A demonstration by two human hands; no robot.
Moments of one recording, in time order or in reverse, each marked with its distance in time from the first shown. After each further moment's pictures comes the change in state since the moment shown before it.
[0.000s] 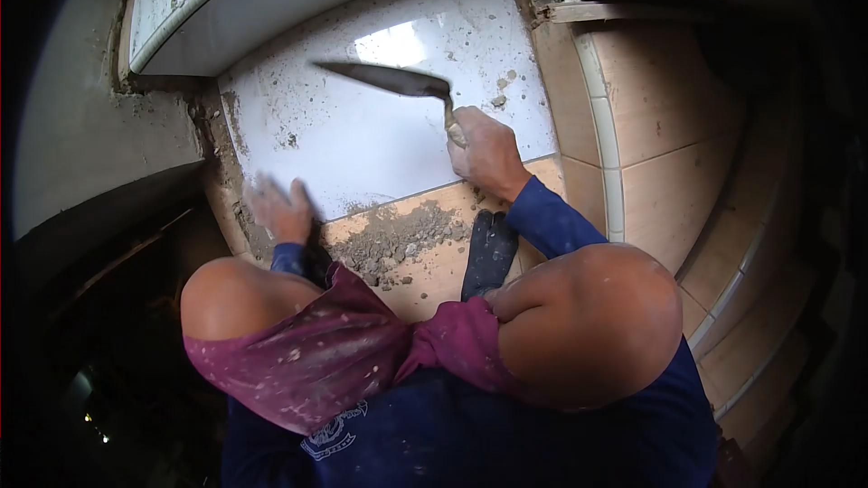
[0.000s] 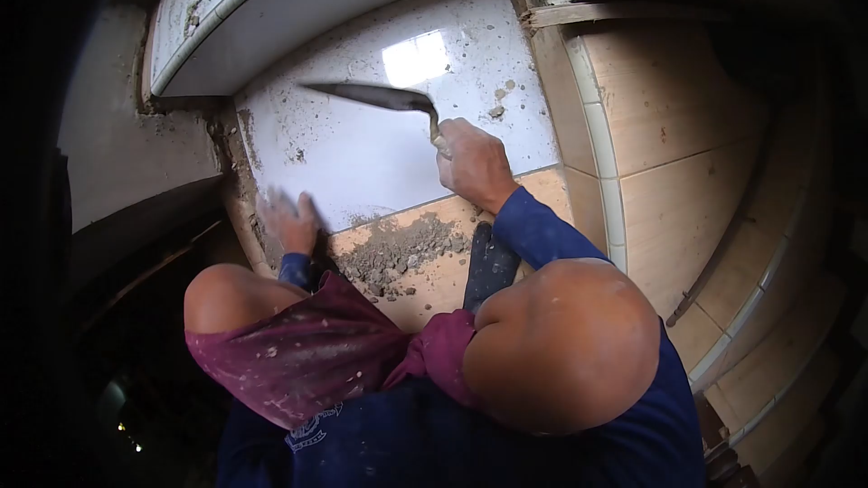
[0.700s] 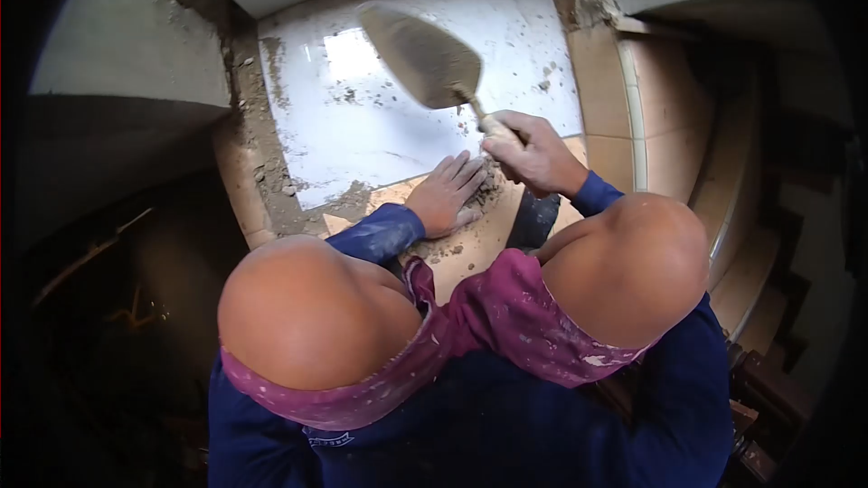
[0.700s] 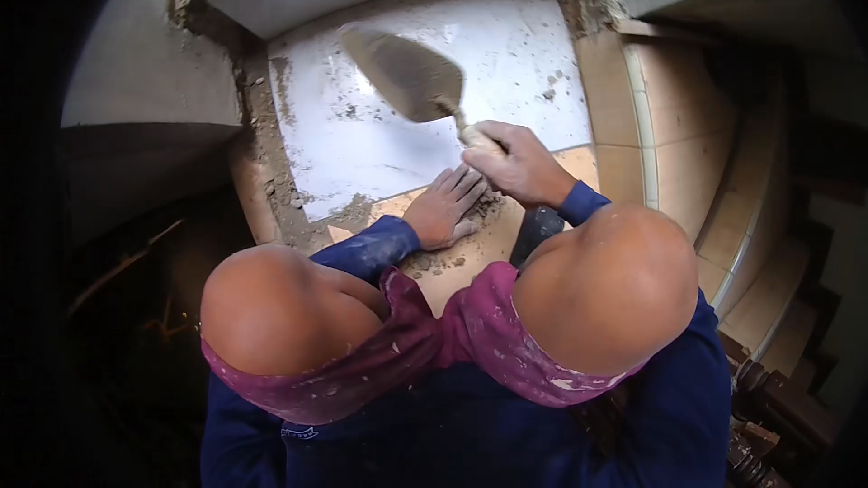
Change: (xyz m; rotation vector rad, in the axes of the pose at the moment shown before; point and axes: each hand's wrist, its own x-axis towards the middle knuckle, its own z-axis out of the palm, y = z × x) left_hand -0.058 0.089 -0.001 -0.580 -0.606 1.168; right_hand -0.018 -0.139 0.004 0.374 -0.379 0.310
